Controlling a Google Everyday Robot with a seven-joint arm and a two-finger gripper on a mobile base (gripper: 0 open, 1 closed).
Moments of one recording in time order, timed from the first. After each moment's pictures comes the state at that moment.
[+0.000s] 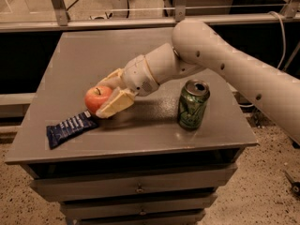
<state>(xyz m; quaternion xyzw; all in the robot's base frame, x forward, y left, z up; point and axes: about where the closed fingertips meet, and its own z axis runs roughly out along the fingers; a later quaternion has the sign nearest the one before) 0.525 0.106 0.863 -0.66 0.55 0.36 0.36</state>
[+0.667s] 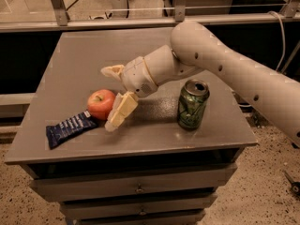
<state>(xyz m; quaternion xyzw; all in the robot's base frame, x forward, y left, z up) 0.524 0.108 0.857 -0.67 0.54 0.36 0.36</state>
